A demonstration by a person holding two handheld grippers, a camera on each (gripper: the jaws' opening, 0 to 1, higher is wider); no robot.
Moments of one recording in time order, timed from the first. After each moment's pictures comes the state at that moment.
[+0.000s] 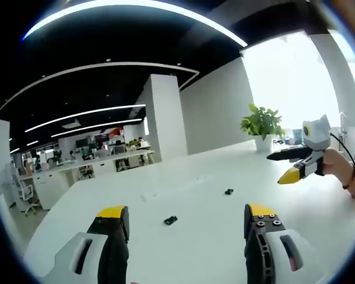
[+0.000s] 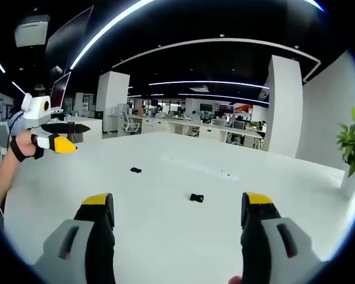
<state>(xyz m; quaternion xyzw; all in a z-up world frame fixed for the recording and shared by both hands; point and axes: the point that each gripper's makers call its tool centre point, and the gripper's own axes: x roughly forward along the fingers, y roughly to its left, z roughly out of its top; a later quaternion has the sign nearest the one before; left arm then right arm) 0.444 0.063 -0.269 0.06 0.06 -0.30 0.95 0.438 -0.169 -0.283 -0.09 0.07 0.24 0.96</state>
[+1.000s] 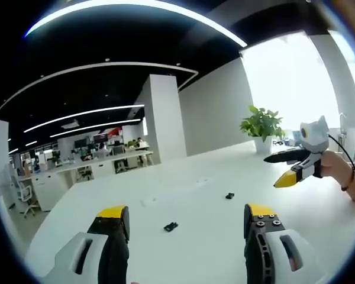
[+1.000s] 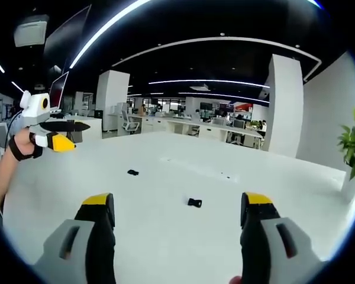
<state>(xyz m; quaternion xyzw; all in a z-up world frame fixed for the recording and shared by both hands) 0.454 0.057 -0.257 0.06 0.06 -0.31 0.95 0.458 -0.169 -0.279 -0.09 0.08 0.25 0.96</state>
